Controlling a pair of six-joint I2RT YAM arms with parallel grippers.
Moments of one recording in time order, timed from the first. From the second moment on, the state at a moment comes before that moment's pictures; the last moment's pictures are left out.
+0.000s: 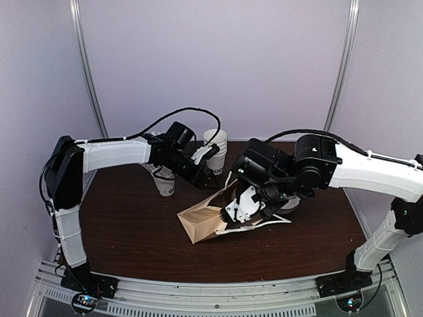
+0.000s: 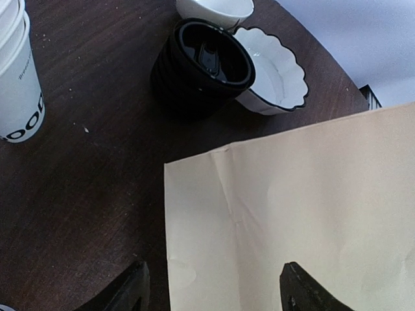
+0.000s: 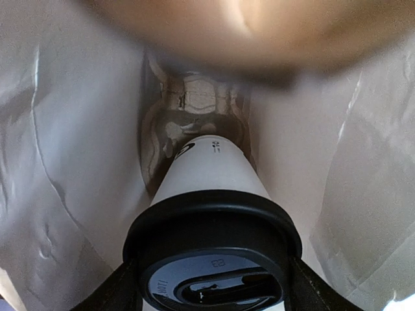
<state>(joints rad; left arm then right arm) -0.71 1.95 1.54 -0.48 0.53 -0.03 1.22 1.55 1.55 -1.12 0.52 -1.06</state>
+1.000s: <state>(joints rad) -0.82 1.37 1.57 -0.80 0.23 -0.17 1.14 1.60 1.66 -1.11 0.38 -1.00</state>
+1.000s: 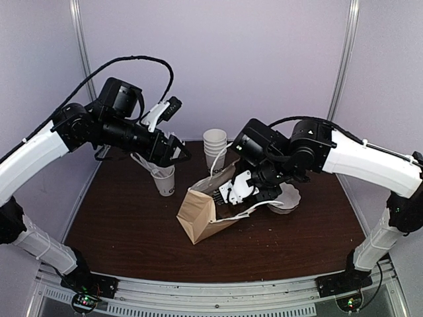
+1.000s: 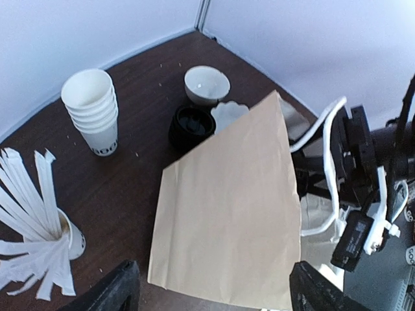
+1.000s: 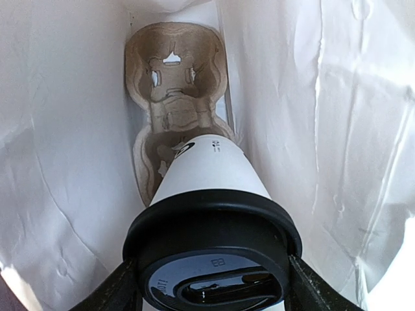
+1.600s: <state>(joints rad) -1.04 1.53 1.69 -0.98 0.05 -0.29 1.12 1.64 1.67 -1.14 0.34 -0.95</state>
